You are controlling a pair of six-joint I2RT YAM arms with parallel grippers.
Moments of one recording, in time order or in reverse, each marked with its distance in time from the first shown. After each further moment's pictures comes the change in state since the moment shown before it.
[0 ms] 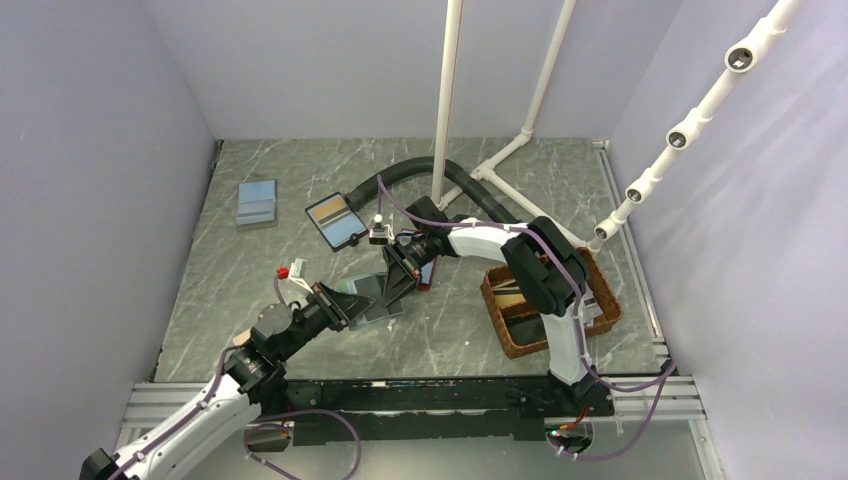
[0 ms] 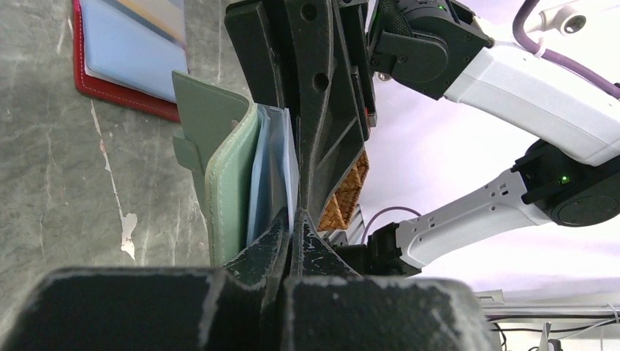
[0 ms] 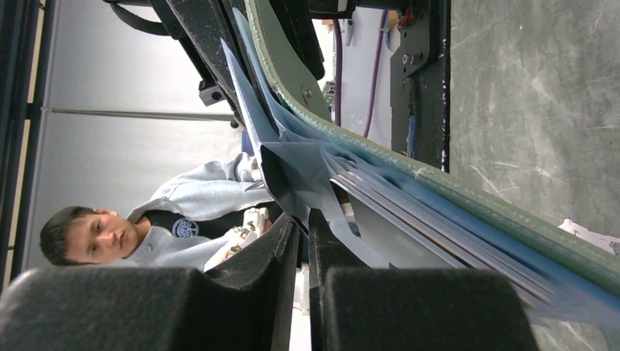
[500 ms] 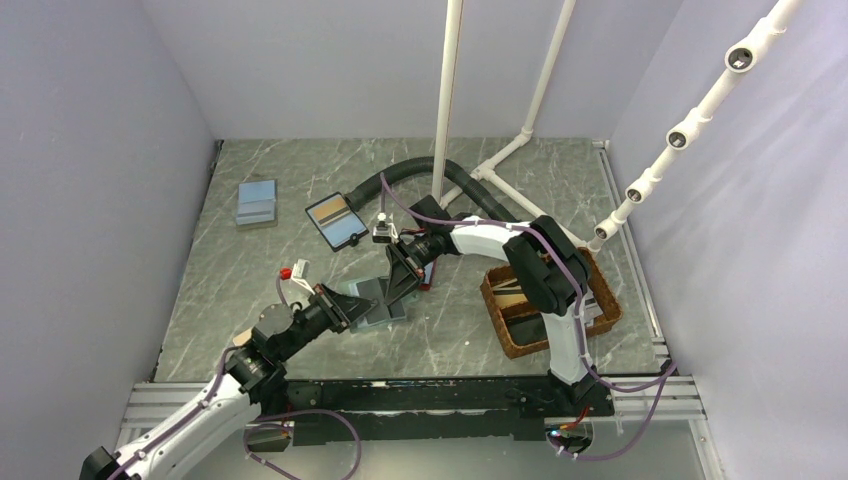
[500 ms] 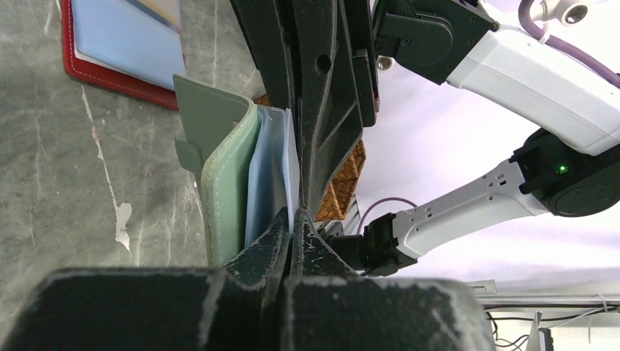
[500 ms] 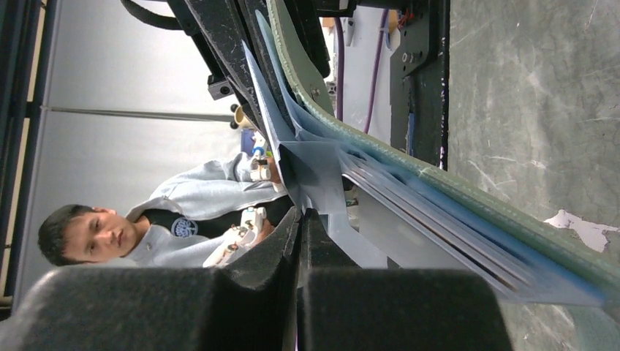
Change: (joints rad) left arm 0.000 -0.006 -0.012 0.005 0.032 -0.013; right arm -0.010 -0.005 0.001 -0.043 -0.011 -0.046
